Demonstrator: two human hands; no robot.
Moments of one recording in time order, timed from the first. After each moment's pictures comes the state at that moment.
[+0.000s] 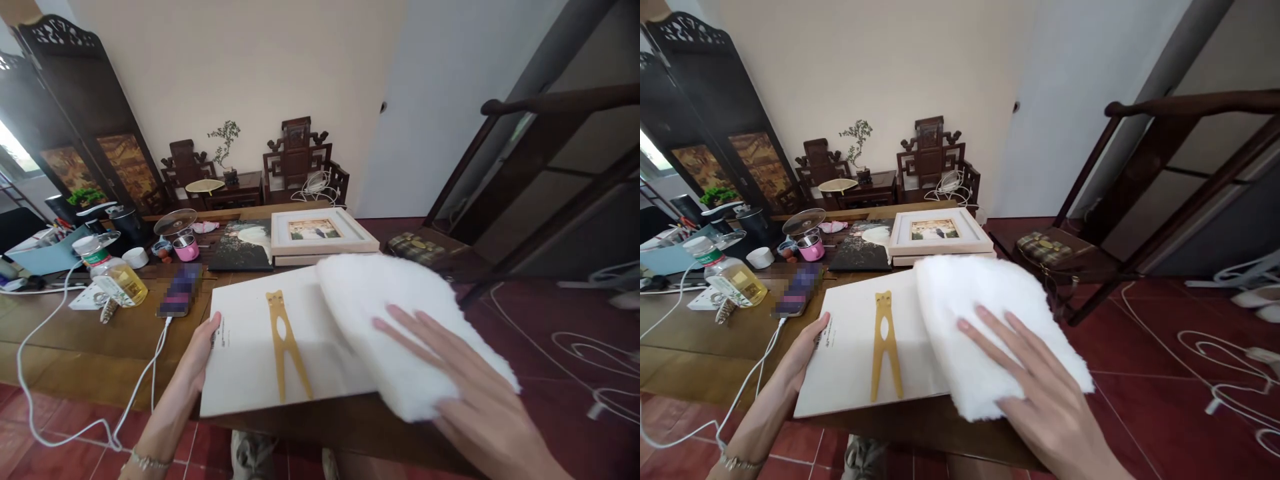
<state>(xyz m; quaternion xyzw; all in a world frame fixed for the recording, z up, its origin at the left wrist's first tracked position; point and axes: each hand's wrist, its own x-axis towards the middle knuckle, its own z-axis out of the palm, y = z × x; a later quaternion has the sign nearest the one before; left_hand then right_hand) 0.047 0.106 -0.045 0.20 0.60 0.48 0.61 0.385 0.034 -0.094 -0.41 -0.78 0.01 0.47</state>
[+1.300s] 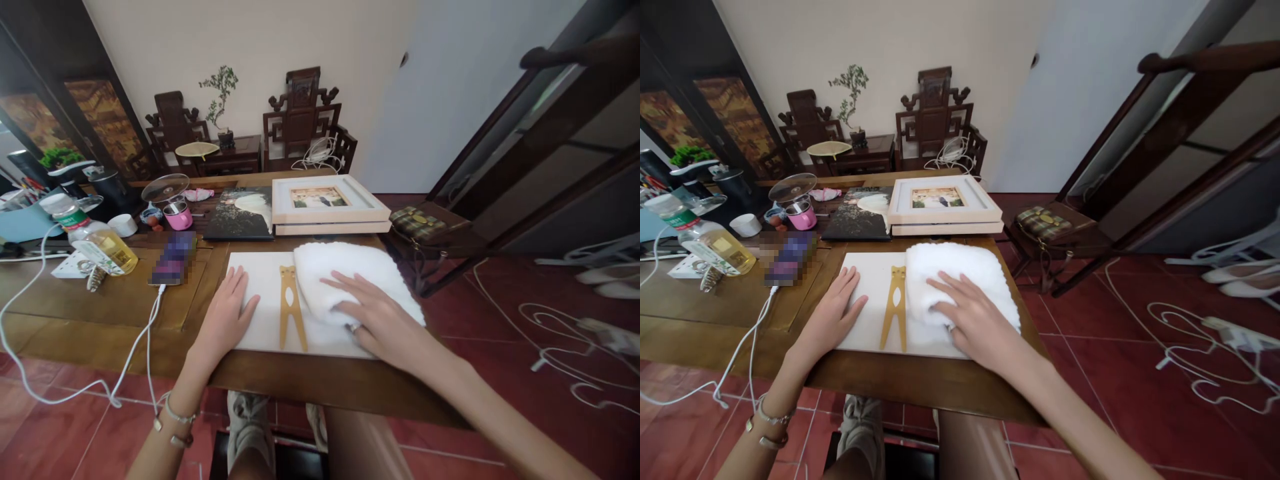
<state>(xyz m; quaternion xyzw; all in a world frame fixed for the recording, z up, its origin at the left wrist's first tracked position) 0.022 0.142 -0.157 0.77 0.58 0.25 0.13 0.308 0.138 -0.153 -0.36 -0.91 0.00 0.22</state>
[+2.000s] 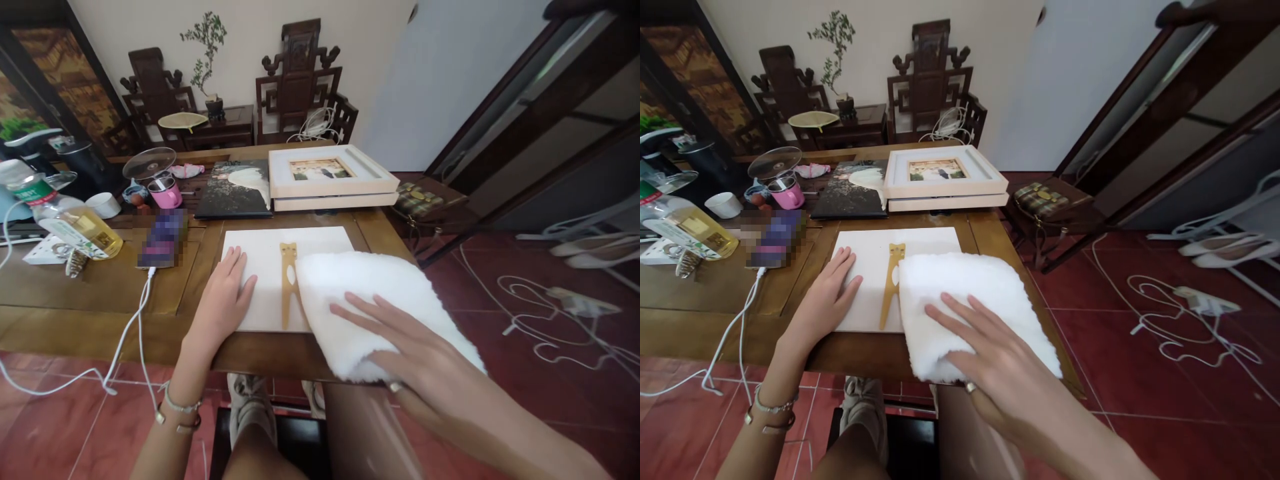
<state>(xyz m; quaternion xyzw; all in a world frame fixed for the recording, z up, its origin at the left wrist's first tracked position) -0.004 0.161 -0.222 0.78 0.57 0.25 0.12 0.277 0.082 -0.208 -0.35 -0.91 0.04 0.20</state>
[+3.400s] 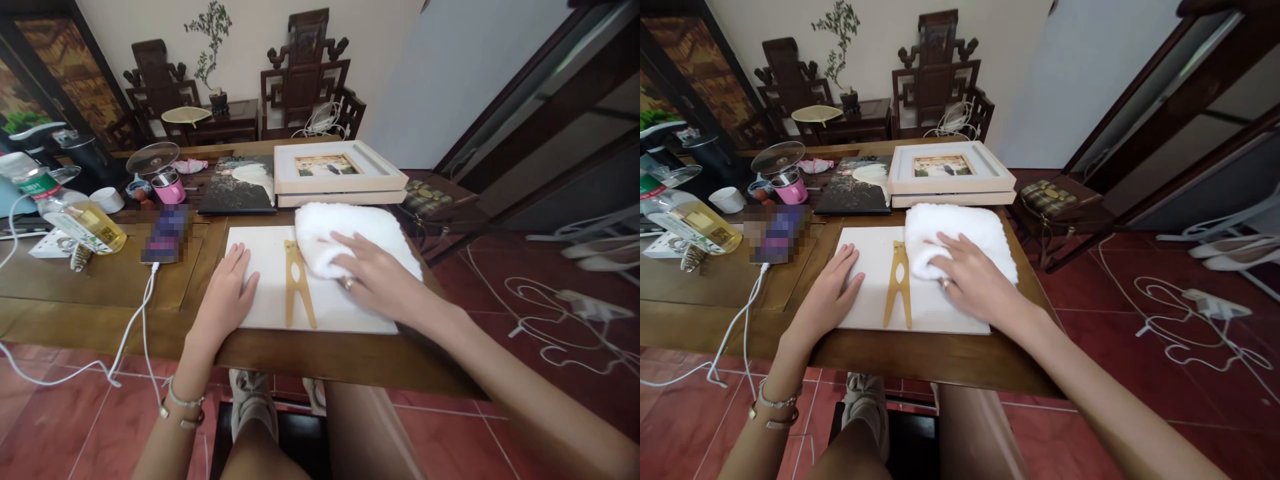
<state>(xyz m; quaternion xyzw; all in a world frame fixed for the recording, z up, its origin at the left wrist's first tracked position) -0.014 0.165 -0.231 0.79 0.56 0.23 0.09 0.256 0.183 -0.219 -0.40 -0.90 0.00 0.18</state>
